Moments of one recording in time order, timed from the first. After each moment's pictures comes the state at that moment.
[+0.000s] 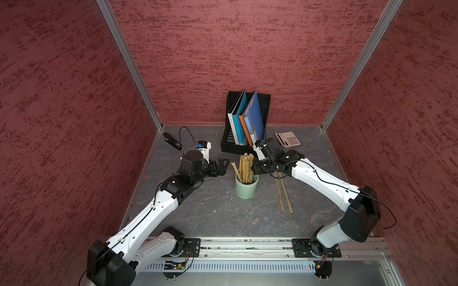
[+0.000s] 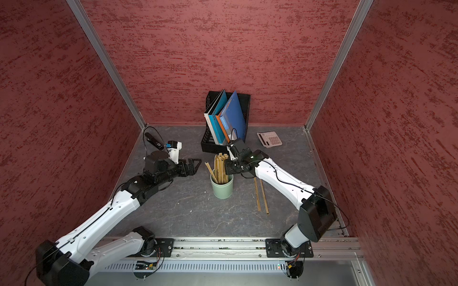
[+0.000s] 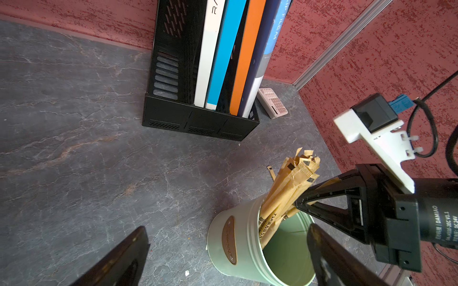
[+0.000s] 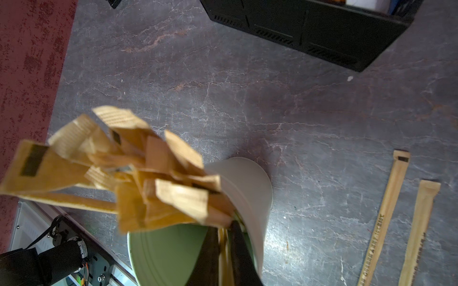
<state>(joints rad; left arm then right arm) -0.48 1.00 0.83 -0.29 0.11 -0.49 0.66 1.55 1.32 -0.72 -0.13 0.47</state>
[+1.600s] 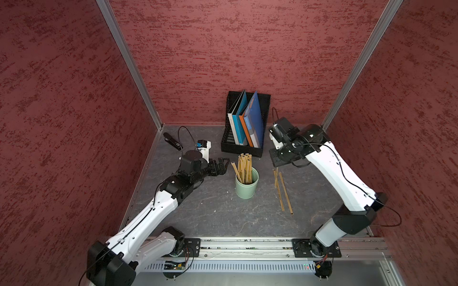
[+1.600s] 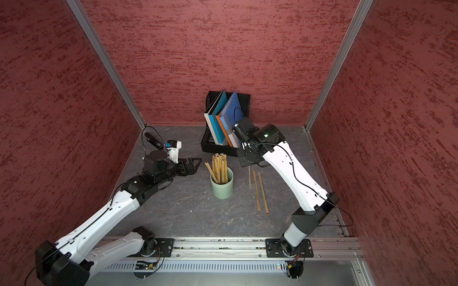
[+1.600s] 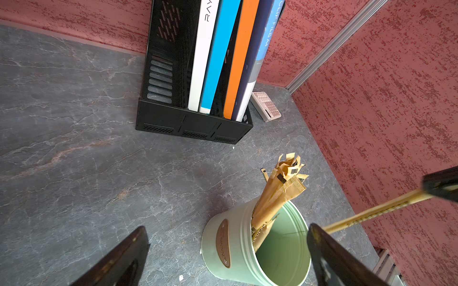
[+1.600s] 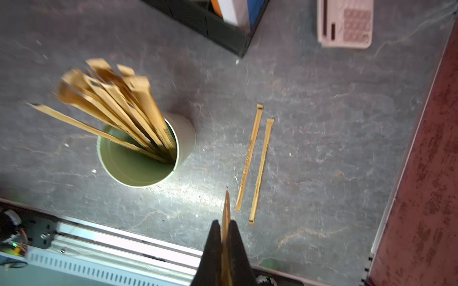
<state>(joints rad) -0.48 1.00 0.83 -0.27 0.13 -0.50 0.65 1.64 1.98 -1.59 0.16 0.35</state>
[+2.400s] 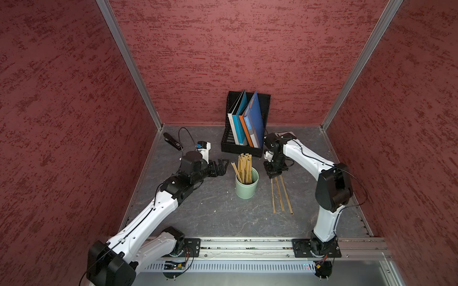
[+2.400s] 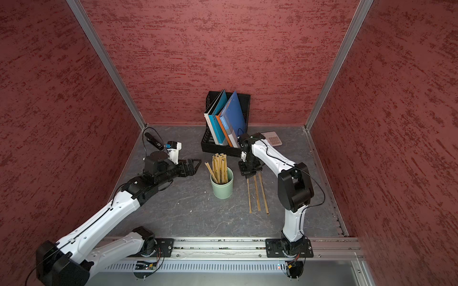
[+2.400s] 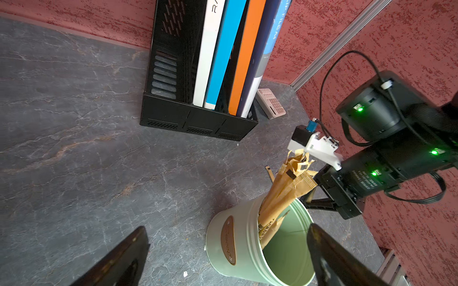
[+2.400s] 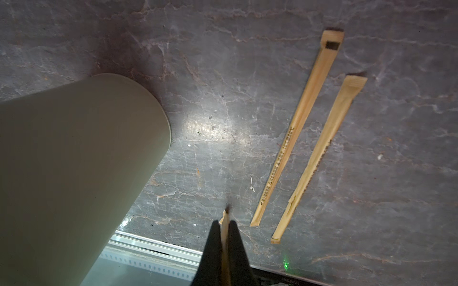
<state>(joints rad) -0.47 1.00 0.81 -0.27 0.13 -0.50 0.44 1.91 1.62 -1.33 -0.16 0.22</state>
